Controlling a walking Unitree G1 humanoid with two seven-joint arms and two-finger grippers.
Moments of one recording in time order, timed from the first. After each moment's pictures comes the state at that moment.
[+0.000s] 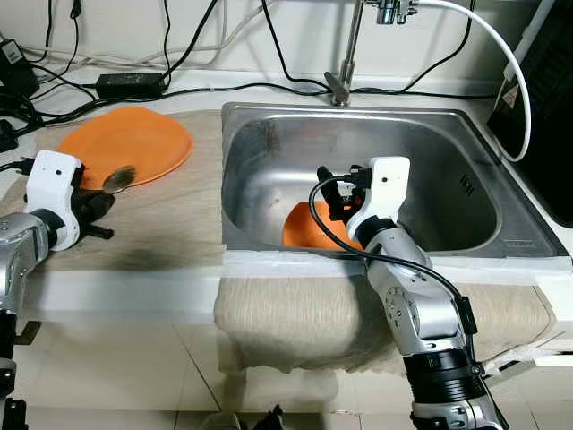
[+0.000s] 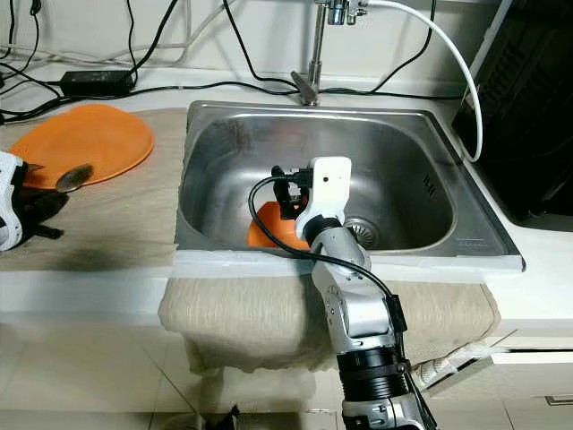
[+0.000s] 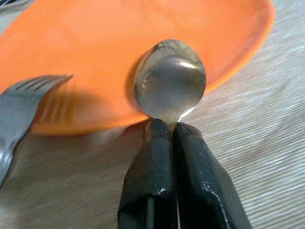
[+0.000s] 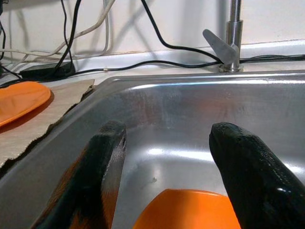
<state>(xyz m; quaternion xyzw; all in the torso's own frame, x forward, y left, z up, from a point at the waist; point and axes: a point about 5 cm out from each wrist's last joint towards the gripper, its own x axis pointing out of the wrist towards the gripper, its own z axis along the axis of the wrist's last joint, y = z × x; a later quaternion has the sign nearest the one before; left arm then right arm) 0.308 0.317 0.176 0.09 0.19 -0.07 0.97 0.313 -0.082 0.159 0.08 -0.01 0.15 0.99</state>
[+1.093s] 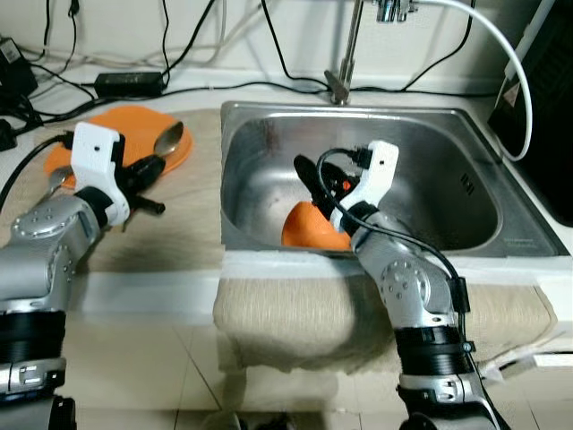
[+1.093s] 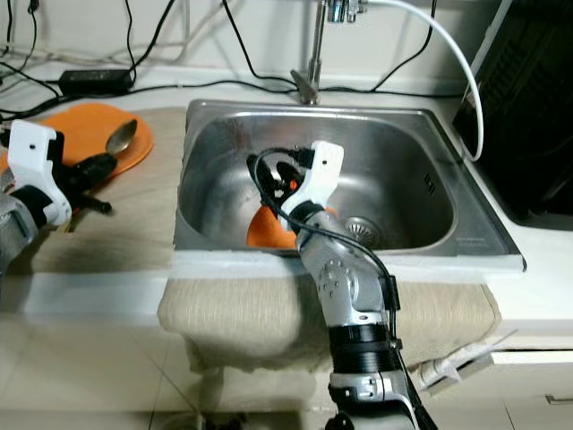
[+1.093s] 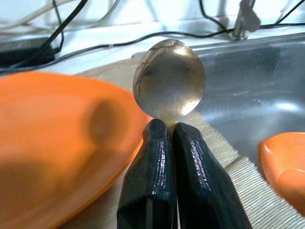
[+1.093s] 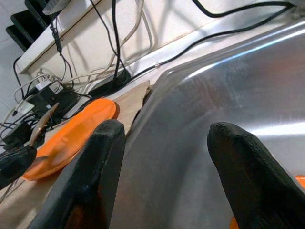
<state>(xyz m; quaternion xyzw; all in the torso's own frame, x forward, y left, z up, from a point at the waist) 0.322 0.251 0.199 0.05 0.06 -0.16 0.98 0.325 -0.065 0.172 0.28 0.05 0.23 0.93</state>
